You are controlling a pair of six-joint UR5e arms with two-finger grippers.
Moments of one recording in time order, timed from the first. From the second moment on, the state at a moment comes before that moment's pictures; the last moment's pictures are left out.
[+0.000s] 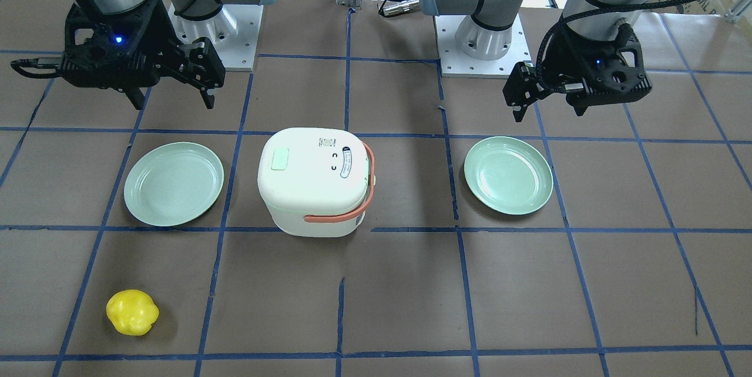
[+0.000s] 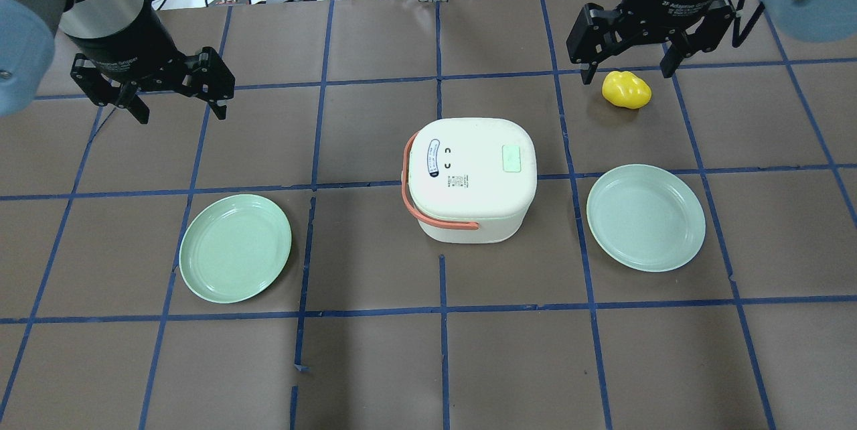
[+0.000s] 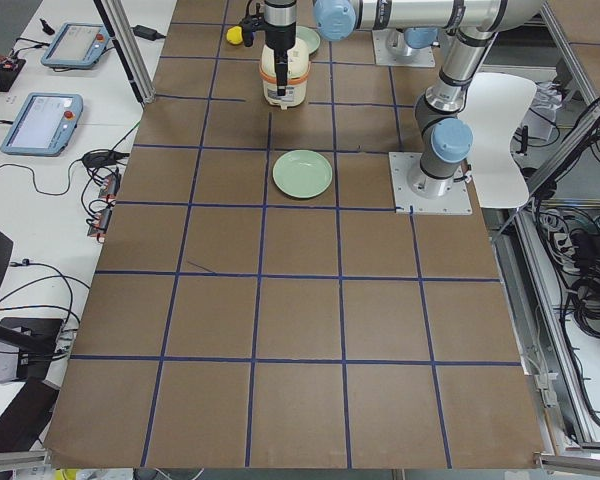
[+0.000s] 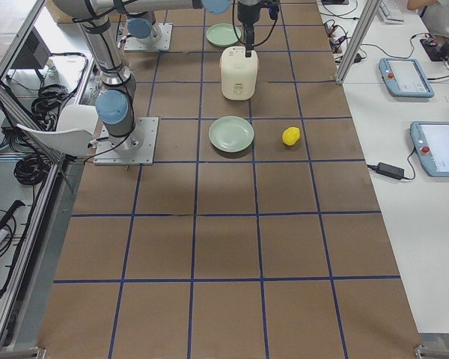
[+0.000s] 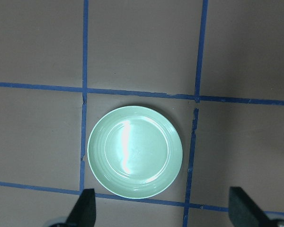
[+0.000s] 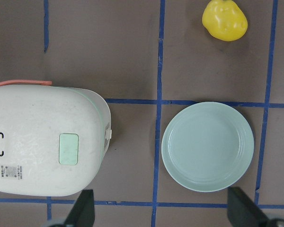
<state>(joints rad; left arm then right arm) -1.50 -1.56 -1.59 -1.54 1.67 -0.01 1.60 -1.54 1.48 -1.55 -1.57 -0.01</state>
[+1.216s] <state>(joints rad) -1.50 -1.56 -1.59 -1.54 1.67 0.00 1.60 -1.54 1.49 -1.53 -1.55 0.00</state>
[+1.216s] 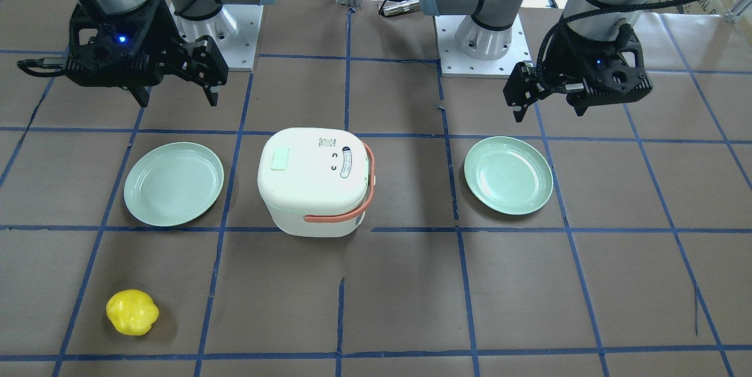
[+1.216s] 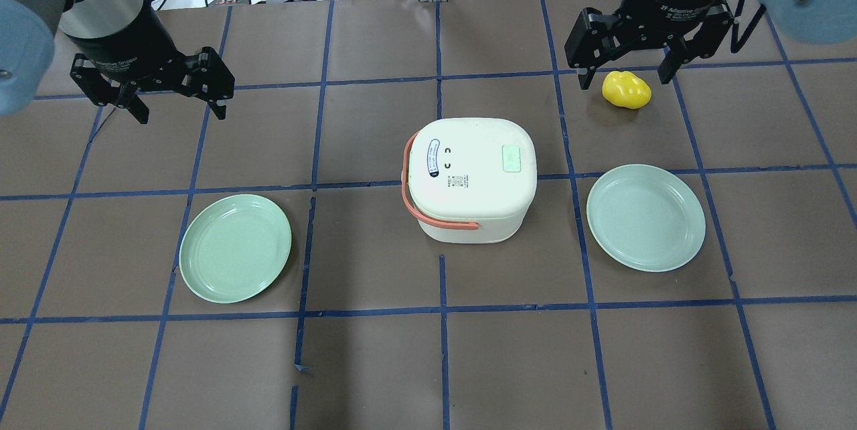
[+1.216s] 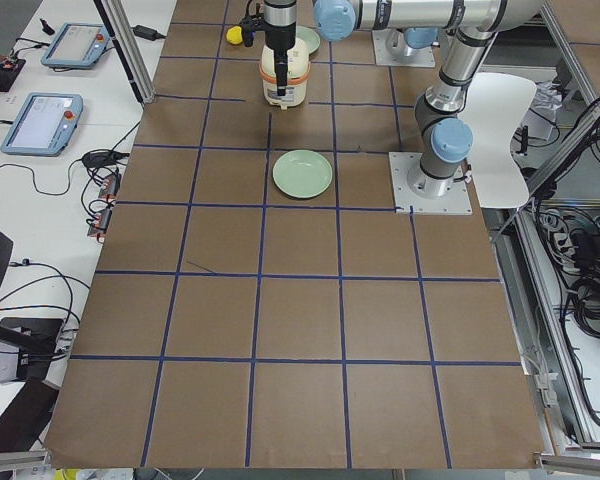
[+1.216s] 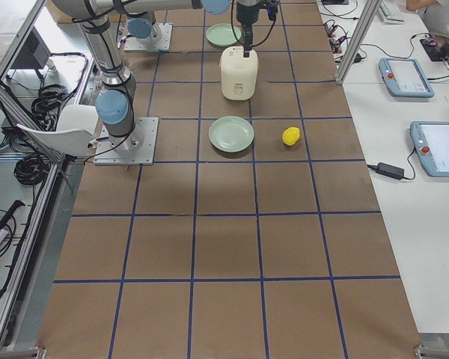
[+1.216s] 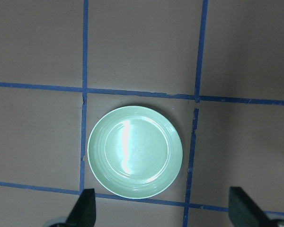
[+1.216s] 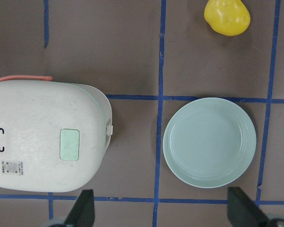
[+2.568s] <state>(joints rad) -1.50 -1.56 -1.59 -1.54 1.67 0.00 1.71 -1.48 1.53 -1.54 -1.44 0.18</state>
